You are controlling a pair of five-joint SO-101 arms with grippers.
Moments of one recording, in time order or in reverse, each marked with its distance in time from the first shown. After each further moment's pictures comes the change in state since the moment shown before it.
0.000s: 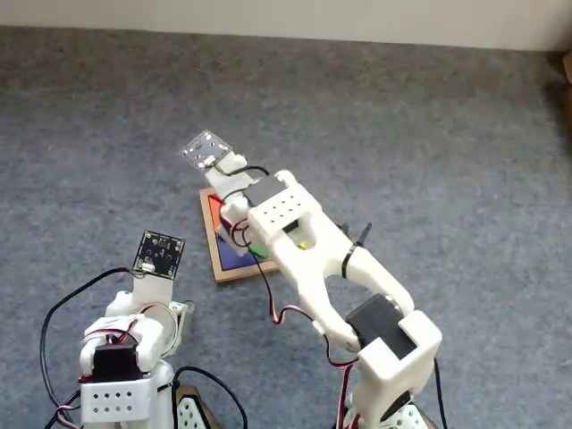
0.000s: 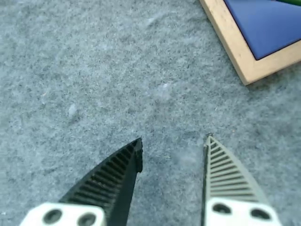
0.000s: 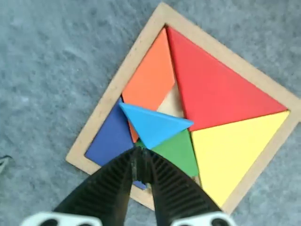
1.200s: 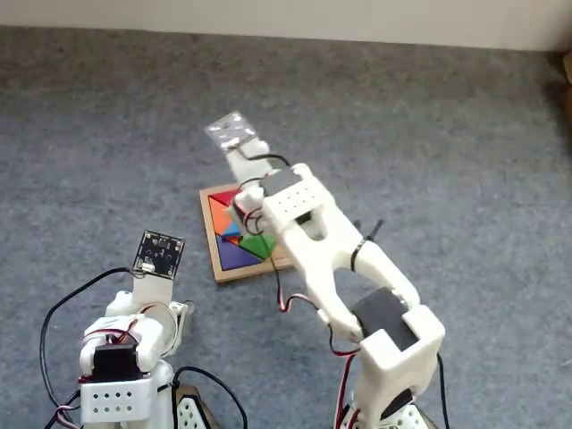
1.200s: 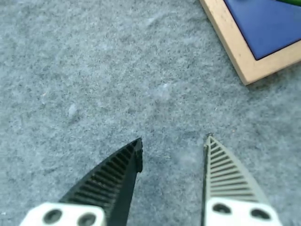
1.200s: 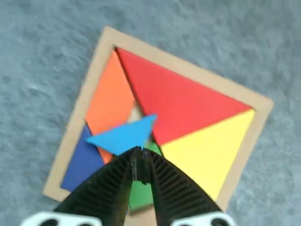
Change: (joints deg) left arm 0.0 0.0 0.0 0.0 0.0; right arm 3.4 1.3 0.0 -6.9 -4.0
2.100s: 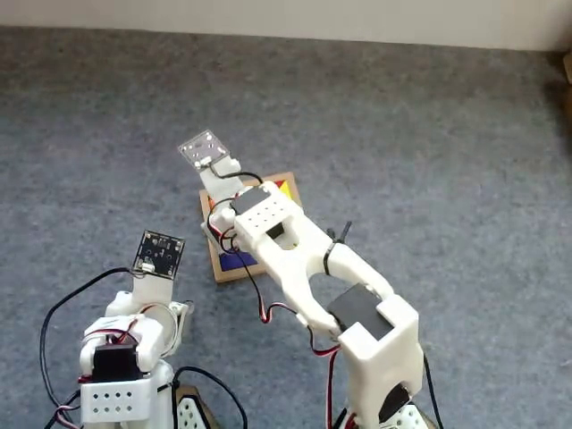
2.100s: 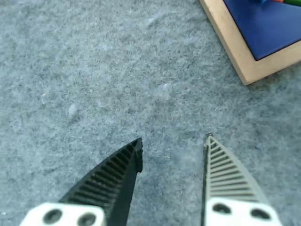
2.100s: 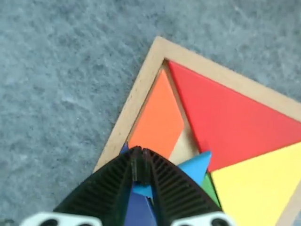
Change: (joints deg) left arm 0.0 0.0 0.0 0.0 0.0; right arm -5.2 6.6 -0.4 -3.4 -2.5
